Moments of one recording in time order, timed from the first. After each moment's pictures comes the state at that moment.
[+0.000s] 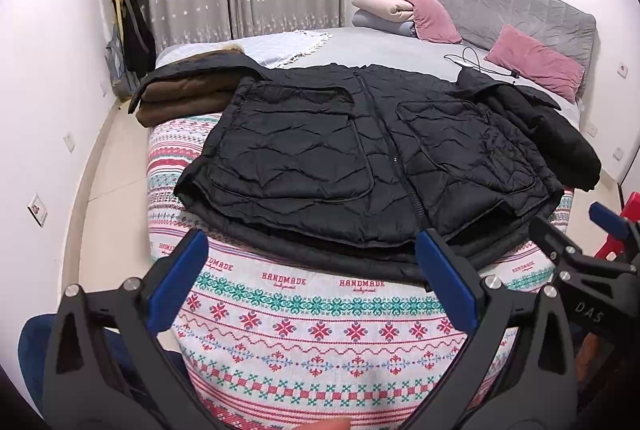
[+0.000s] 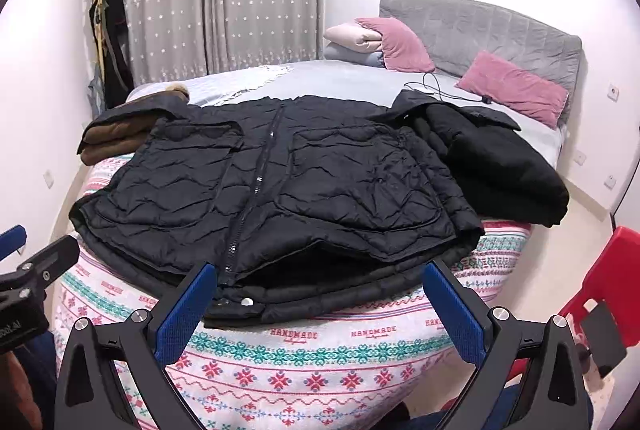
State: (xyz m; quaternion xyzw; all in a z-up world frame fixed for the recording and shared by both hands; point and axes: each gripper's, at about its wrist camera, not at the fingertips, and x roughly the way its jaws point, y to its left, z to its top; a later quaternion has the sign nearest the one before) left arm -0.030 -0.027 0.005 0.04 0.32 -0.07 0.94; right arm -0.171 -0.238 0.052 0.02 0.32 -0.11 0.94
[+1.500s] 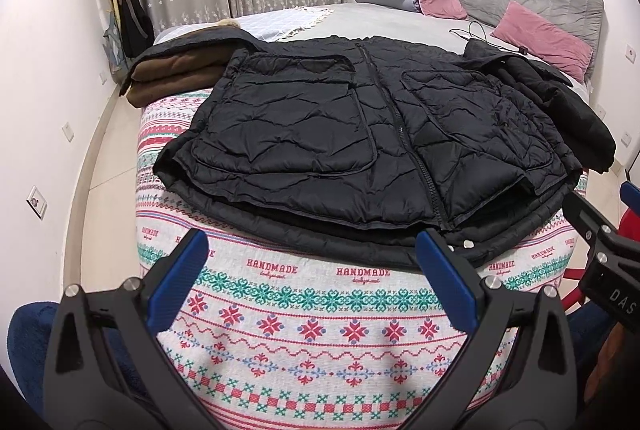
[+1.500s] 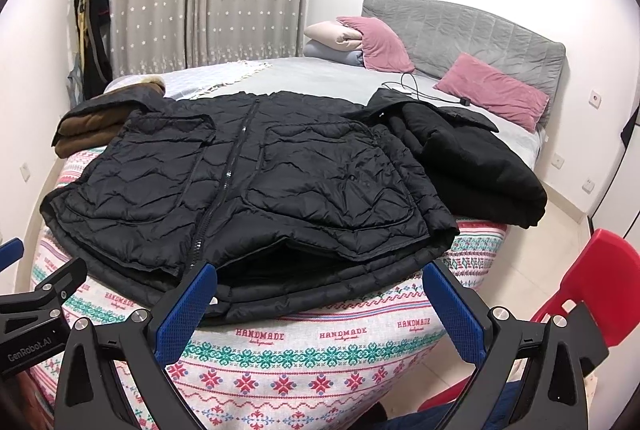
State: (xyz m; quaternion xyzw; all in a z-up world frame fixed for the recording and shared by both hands) left arm -0.013 -0.039 -0.024 0.05 0.36 -0.07 0.93; right arm -0.169 -0.246 0.046 0.00 0.32 -0.15 0.94
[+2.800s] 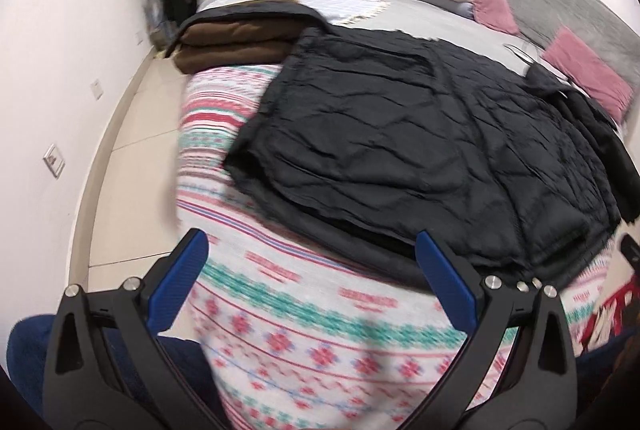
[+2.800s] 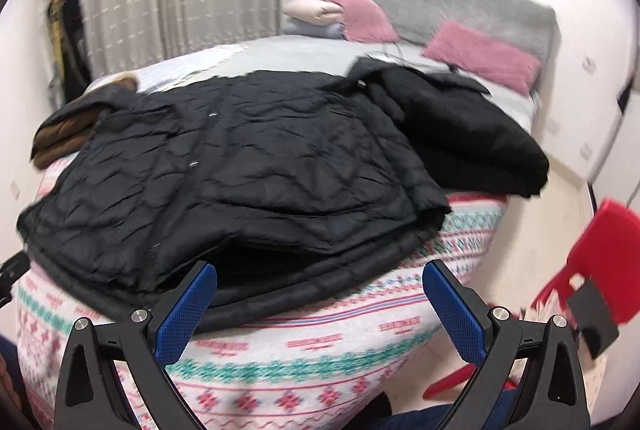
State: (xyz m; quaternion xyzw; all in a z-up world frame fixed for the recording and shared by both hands) left arm 0.037 0.033 -0.030 -0.01 0.39 0.01 0.92; right arm -0.147 -0.308 0.028 0.08 0.35 -0.18 0.92
